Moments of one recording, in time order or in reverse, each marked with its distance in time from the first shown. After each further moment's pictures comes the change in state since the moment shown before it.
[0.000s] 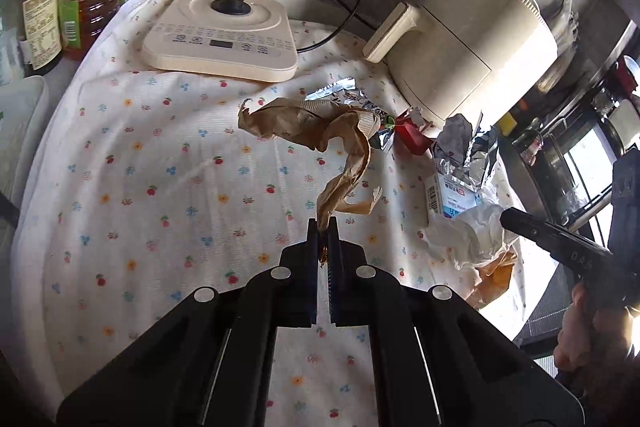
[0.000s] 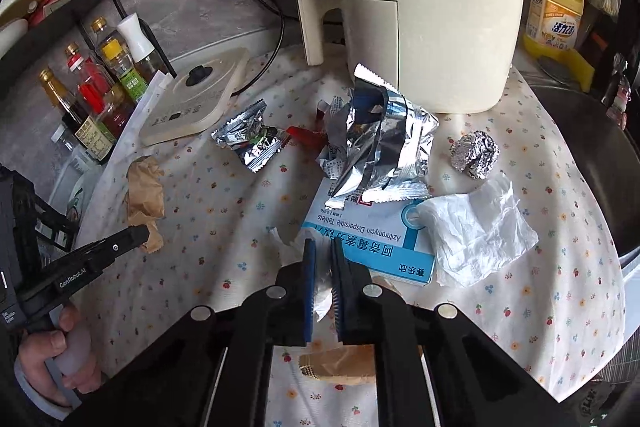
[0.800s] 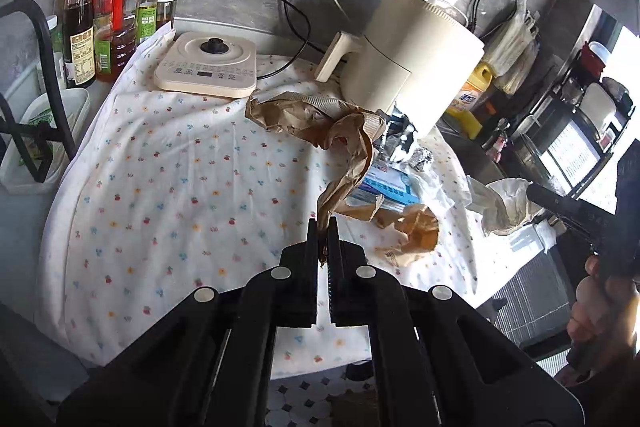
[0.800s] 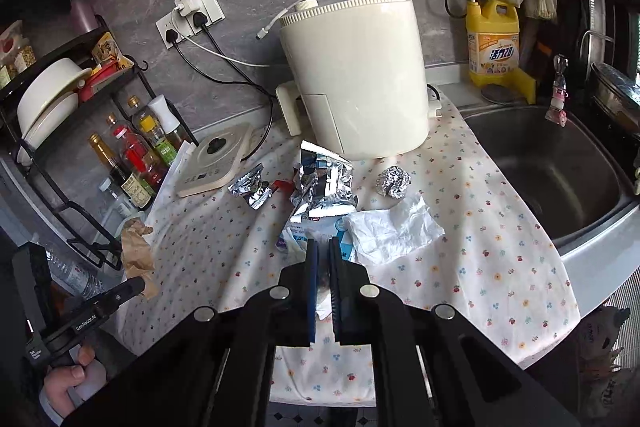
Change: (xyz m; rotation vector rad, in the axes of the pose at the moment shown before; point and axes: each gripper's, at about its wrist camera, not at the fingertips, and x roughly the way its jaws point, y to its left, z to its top) left arm -0.096 -0.088 -0.071 0.042 -0.130 0.020; right arm -0.148 -0.080 -0.055 0.084 -0.208 0.069
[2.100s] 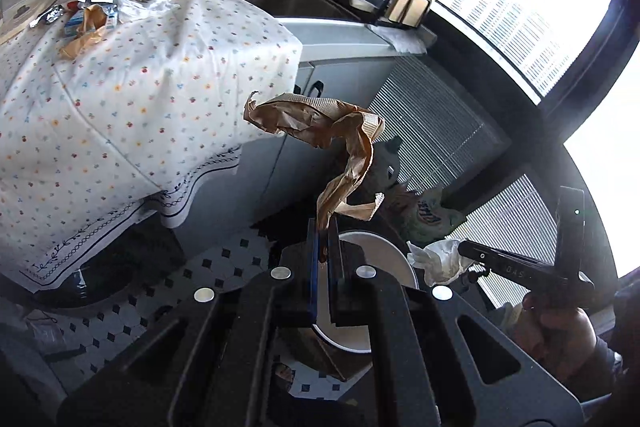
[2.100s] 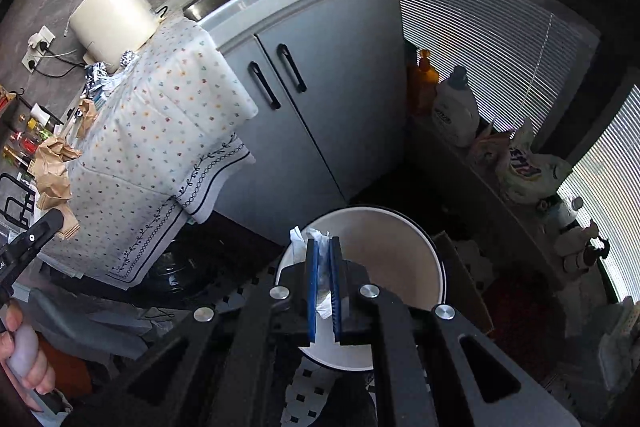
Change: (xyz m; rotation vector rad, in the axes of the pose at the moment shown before) left arm -0.022 -0.289 -0.278 0.360 0.316 -0.296; right arm -0.231 -0.278 -0.367 0.470 0.194 -0.363
